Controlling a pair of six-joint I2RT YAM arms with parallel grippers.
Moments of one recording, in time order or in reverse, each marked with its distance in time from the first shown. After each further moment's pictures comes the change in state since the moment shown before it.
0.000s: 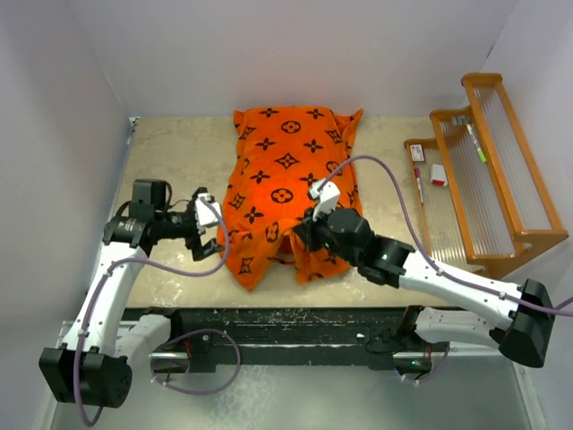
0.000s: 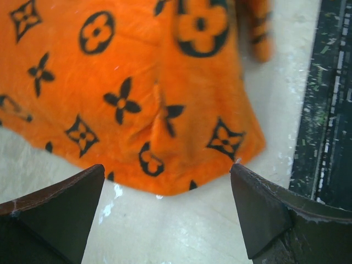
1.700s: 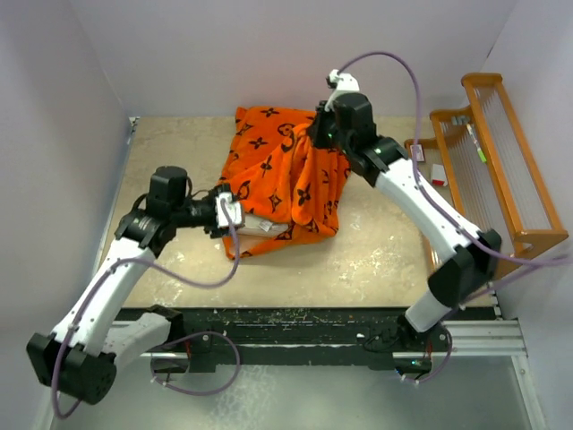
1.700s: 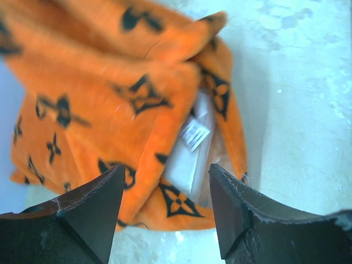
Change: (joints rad) left arm -0.253 0.058 0.051 0.288 -0.127 -0.078; right arm -0.444 0.499 0.863 -0.309 -0.116 0.005
